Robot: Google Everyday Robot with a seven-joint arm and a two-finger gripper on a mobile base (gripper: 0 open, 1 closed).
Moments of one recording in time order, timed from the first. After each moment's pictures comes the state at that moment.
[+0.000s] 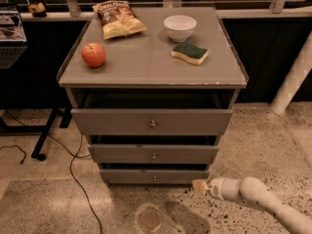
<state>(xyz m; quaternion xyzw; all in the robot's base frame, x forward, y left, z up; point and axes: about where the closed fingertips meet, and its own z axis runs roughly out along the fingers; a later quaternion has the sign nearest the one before) 0.530 -0.204 0.357 -0.11 0.90 0.31 0.29</state>
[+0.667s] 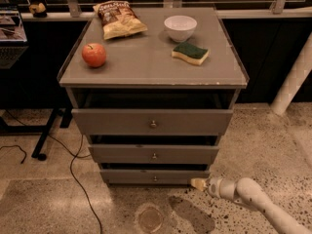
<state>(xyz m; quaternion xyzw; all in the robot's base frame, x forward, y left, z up) 0.567 -0.210 0.297 -0.07 0.89 0.35 0.30</state>
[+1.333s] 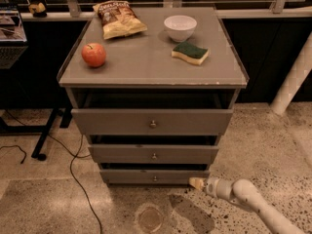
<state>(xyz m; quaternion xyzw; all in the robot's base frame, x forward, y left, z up) 0.579 -0.208 0.277 -0.05 0.88 0.35 0.31</state>
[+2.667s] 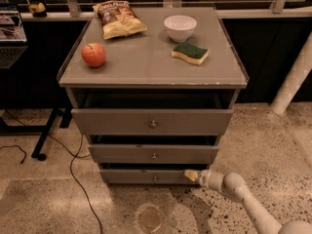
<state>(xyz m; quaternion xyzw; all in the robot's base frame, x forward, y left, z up) 0.651 -0.200 0.223 -0.03 0.87 0.36 0.34</state>
